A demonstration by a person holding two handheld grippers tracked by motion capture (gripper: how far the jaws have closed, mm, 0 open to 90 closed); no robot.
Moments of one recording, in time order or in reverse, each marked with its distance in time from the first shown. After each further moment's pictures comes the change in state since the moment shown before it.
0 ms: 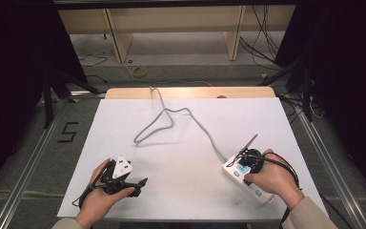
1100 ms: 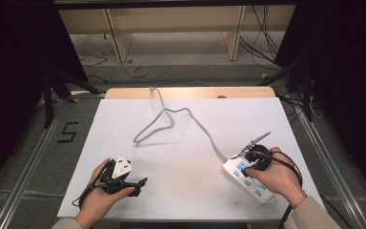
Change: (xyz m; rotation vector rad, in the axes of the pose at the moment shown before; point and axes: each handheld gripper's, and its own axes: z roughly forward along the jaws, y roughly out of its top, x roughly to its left) left arm 0.001 0.000 0.000 0.004 -0.001 -0.001; right arm -0.009 -0.009 -0.011 -0.248 0.023 0.020
